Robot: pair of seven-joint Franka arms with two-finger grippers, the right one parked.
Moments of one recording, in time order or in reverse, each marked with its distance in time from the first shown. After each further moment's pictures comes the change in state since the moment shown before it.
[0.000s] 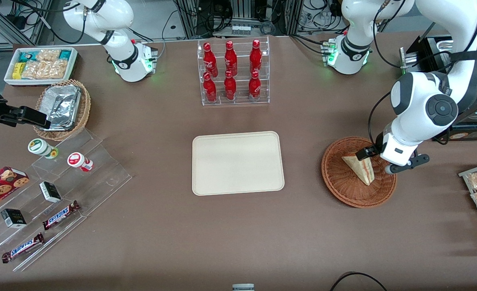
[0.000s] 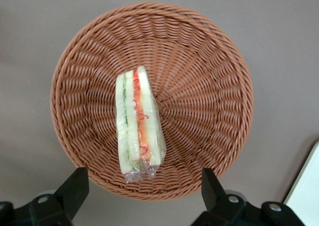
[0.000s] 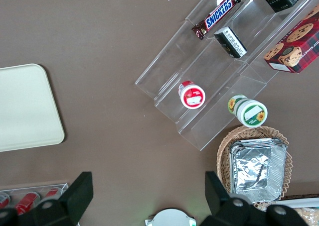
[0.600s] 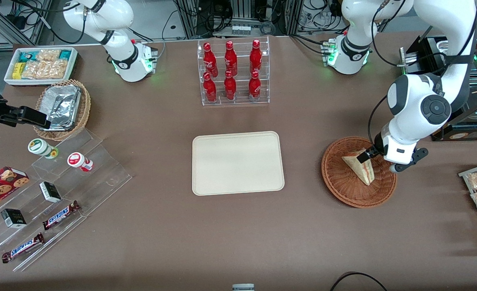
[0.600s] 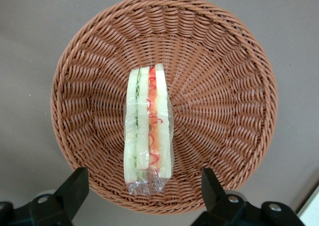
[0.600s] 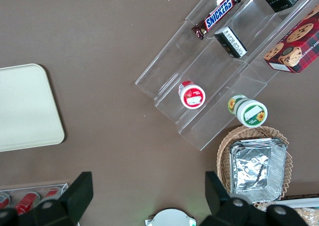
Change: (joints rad) arm 0.017 0.001 0.004 -0.091 -0.002 0.112 -0.092
